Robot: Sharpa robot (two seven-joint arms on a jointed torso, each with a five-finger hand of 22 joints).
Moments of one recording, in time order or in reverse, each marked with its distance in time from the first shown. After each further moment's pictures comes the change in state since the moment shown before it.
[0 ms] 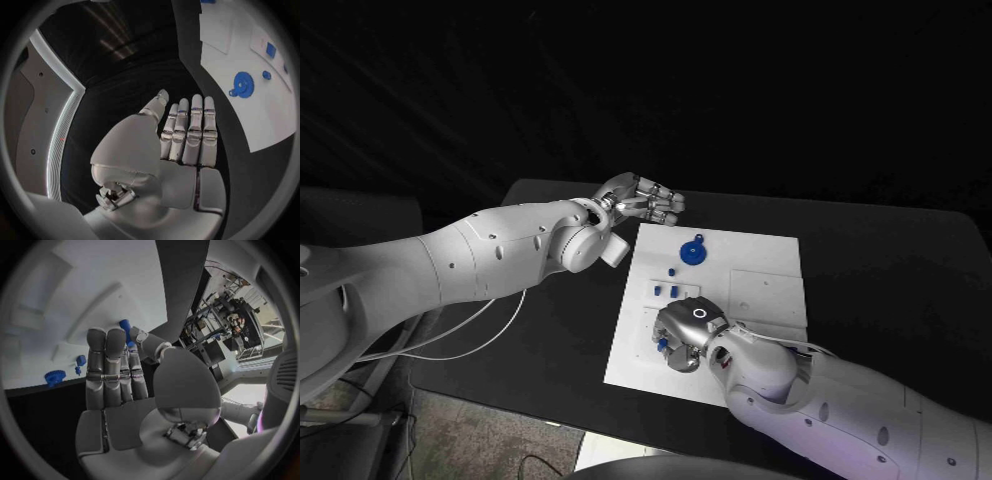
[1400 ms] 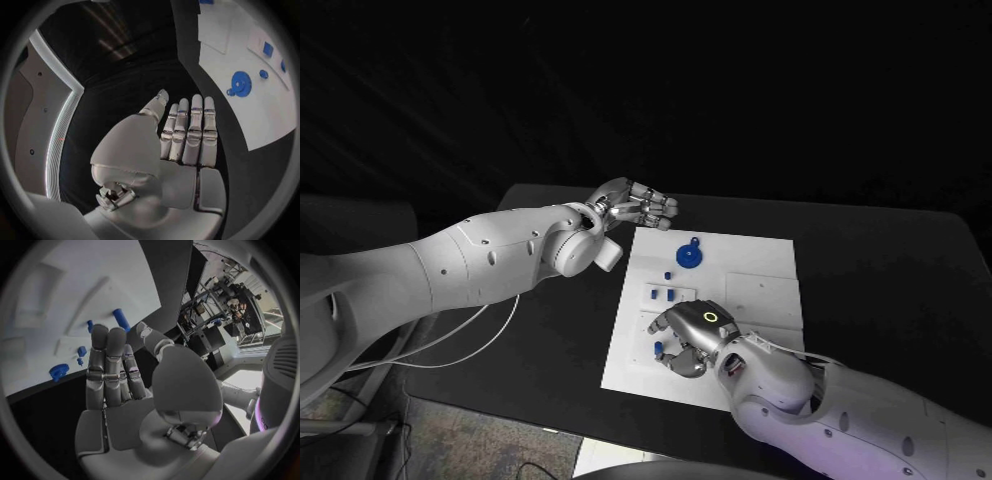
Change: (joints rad) left arm 0.000 -0.008 -0.001 -0.001 0.000 0.006 -0.012; left_hand 0.000 0.000 -0.003 0.003 0.000 0.000 0.000 0.000 0.000 0.000 0.000 0.000 0.000 0.000 0.000 0.000 0.000 0.000 0.004 0.004 0.000 -0.018; right arm -0.002 -0.090 0.009 0.104 0.101 -0.131 -0.004; right_hand 0.035 -0.107 -0.218 0.116 -0.007 -0.232 0.000 0.007 -0.006 -0.288 0.060 0.014 -0.004 -0.016 0.045 -0.001 -0.030 0.055 0.013 0.051 -0.188 -0.044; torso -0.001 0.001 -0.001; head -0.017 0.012
